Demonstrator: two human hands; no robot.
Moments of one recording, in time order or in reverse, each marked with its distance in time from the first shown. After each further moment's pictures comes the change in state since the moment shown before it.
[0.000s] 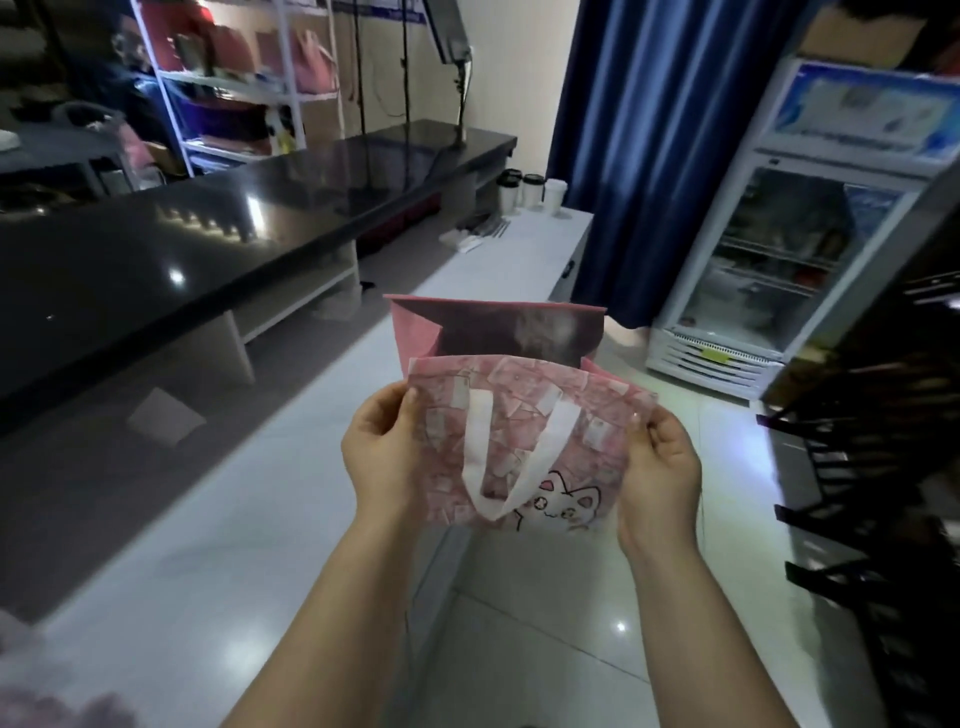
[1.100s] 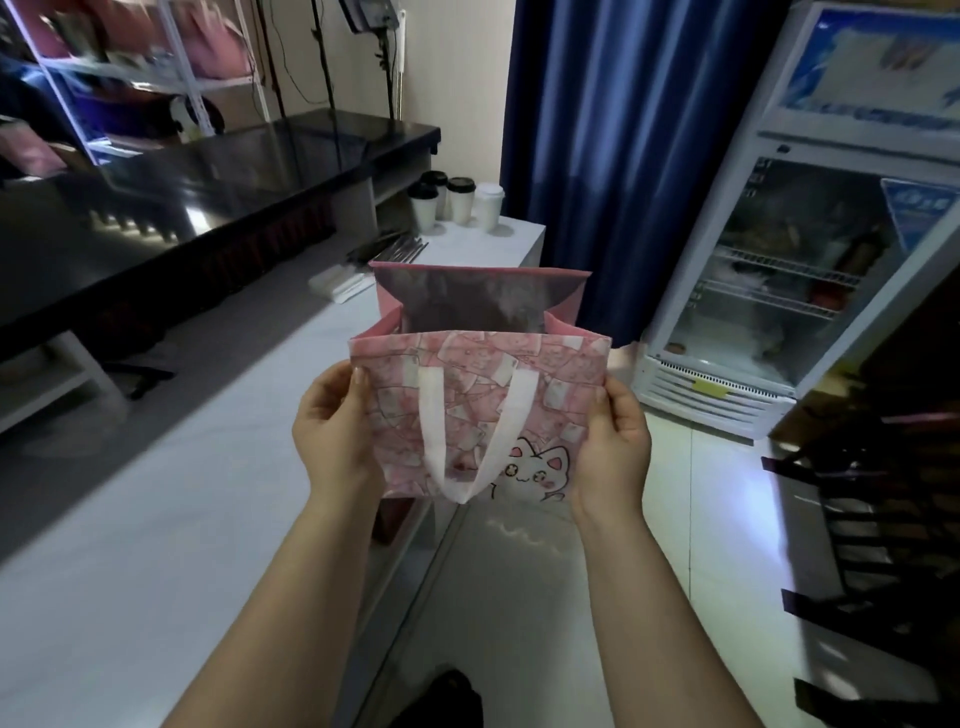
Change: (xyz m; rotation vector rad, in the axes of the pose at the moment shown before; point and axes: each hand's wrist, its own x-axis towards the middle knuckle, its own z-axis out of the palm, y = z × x) left_hand 0.240 -0.151 0.406 -0.146 0.074 -0.003; right_hand 0.494 0.100 0.013 0.010 0.003 0.106
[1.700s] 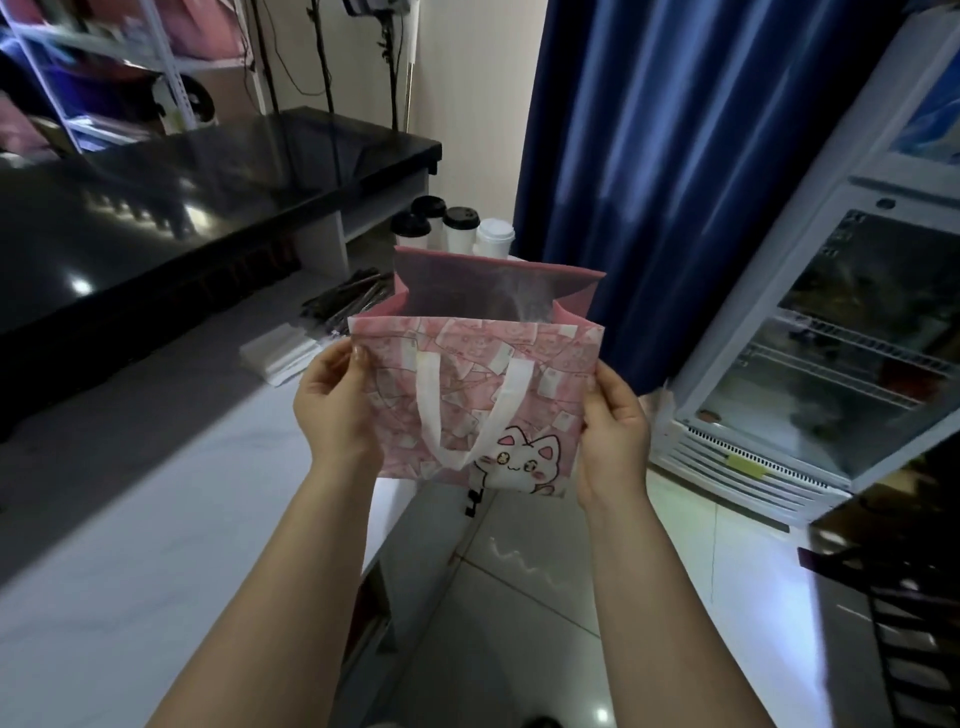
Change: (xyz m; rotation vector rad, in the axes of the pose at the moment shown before) left_hand 0.248 -0.099 0.201 -0.017 0.119 -0.012; right_hand 0.313 0.052 0.128 0.054 -0.141 0.106
